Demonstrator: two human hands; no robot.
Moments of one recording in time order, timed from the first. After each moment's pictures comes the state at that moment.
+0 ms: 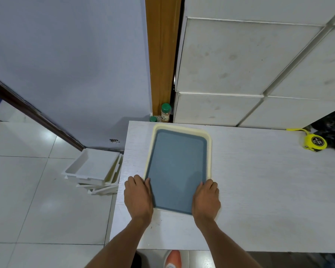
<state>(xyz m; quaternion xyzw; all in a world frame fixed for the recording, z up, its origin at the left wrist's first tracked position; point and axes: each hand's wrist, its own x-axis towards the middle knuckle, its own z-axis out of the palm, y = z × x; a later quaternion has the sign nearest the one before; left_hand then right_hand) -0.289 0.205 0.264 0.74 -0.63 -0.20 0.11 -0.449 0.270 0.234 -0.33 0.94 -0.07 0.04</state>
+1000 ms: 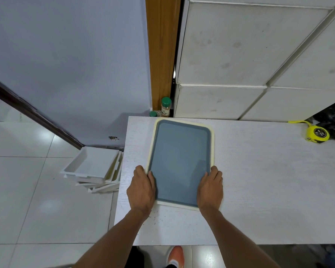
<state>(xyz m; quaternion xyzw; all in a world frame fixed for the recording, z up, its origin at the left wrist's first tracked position) -0.283 0.195 0.257 0.71 -0.66 -0.24 0.10 -0.460 0.261 0.224 -0.32 0.93 -0.15 0.05</state>
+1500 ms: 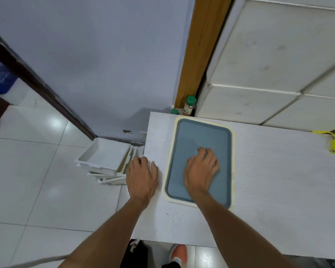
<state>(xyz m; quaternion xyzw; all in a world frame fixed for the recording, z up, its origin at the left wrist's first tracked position) -0.218 0.154 0.247 0.68 -0.72 -0.11 0.05 -0.376 0.178 0.253 -0.42 0.89 -0.15 -0.05</state>
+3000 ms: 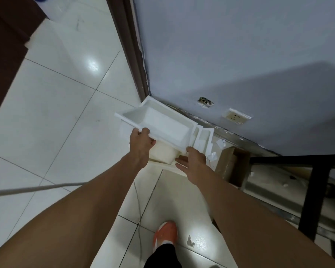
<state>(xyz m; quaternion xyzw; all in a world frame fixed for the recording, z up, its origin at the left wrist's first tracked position) 0.047 -0.043 -0.056 0.70 -0.06 -0.58 0.42 -0.100 -0.012 -0.055 0.05 0.73 -0.27 0.63</state>
